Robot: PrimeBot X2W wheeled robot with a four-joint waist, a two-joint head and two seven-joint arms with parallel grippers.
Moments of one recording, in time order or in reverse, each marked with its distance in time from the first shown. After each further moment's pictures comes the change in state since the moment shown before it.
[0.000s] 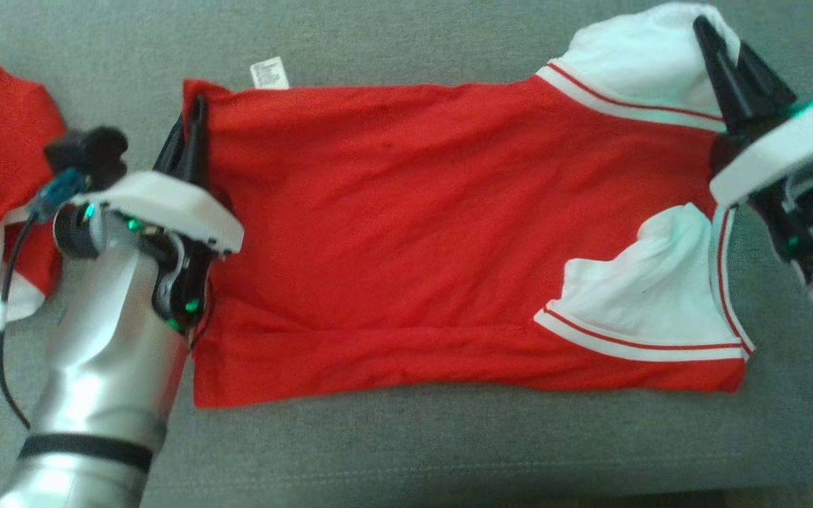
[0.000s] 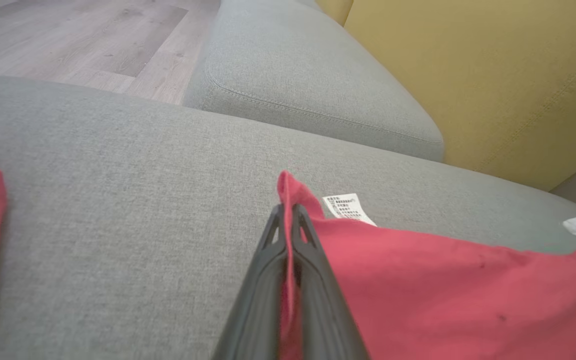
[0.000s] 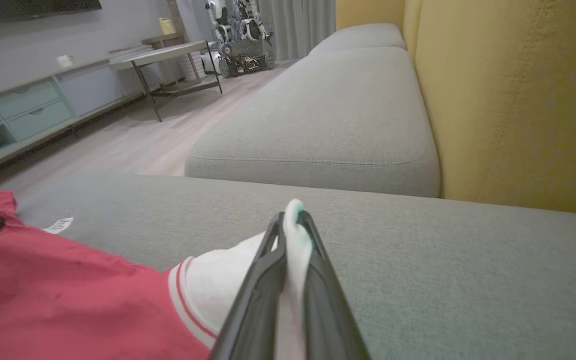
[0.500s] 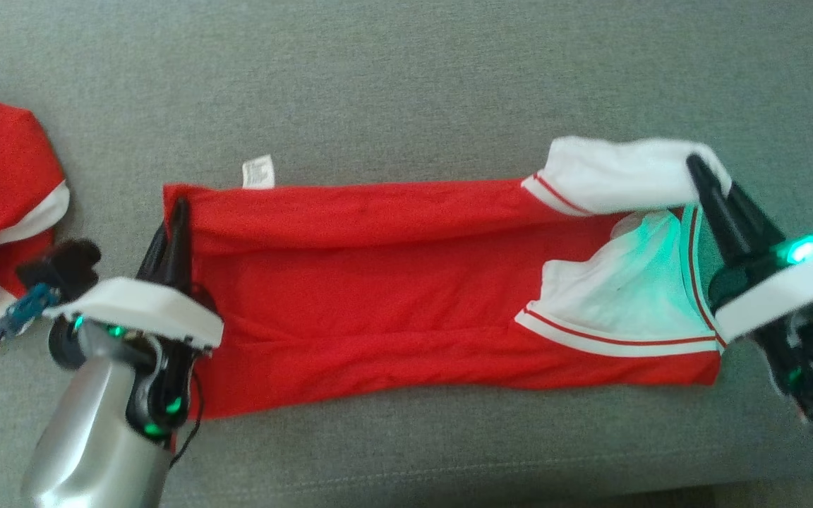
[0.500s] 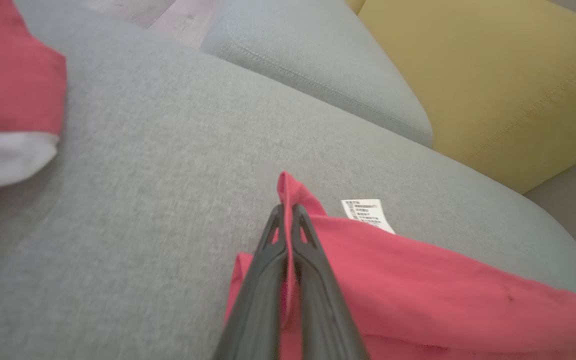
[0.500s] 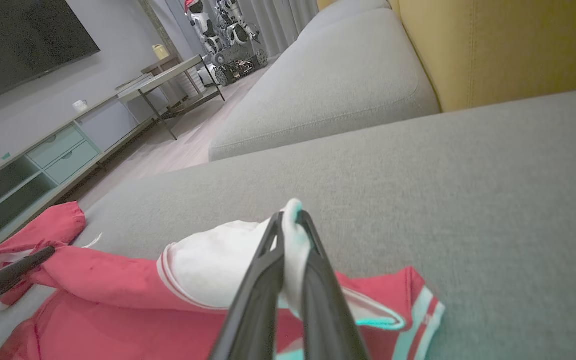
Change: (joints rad) left arm 0.373 0.066 0.074 -0.388 -0.126 0.090 0.088; right arm 0.421 -0.072 -0.121 -0.335 0.148 0.000 -0.014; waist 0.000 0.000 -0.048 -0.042
